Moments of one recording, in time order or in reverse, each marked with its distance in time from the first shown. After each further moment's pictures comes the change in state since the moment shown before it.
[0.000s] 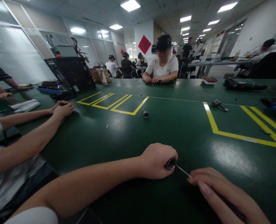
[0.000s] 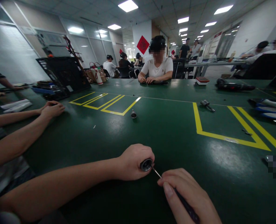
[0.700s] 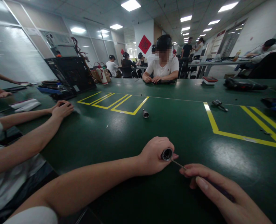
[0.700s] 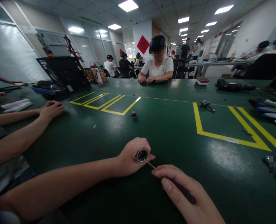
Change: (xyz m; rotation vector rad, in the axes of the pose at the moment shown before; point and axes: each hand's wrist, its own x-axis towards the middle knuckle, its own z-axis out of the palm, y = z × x) left_hand 0.001 -0.003 0.001 -0.190 0.335 -0.034; right_hand 0.004 0.004 -0.002 0.209 -0.114 0.310
